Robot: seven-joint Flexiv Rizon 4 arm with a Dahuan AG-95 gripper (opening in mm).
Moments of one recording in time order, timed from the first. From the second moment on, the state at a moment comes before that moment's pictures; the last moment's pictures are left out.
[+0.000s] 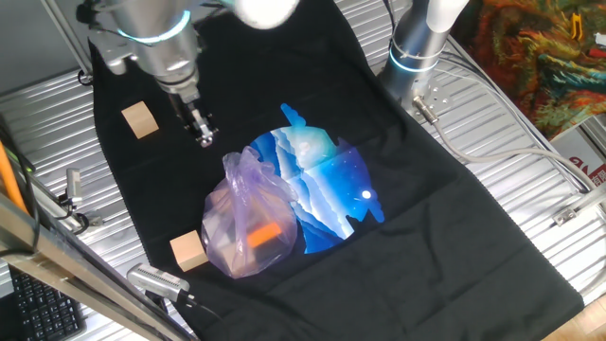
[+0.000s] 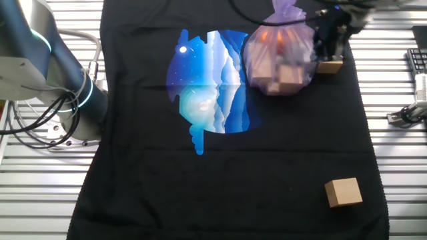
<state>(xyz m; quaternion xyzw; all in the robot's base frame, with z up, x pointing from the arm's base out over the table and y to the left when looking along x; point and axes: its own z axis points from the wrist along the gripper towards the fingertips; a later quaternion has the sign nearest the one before) 0.576 0.053 0.234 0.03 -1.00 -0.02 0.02</state>
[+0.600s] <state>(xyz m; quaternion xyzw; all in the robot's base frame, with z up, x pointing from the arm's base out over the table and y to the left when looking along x) 0.580 0.058 0.239 0.08 -1.00 0.00 0.00</state>
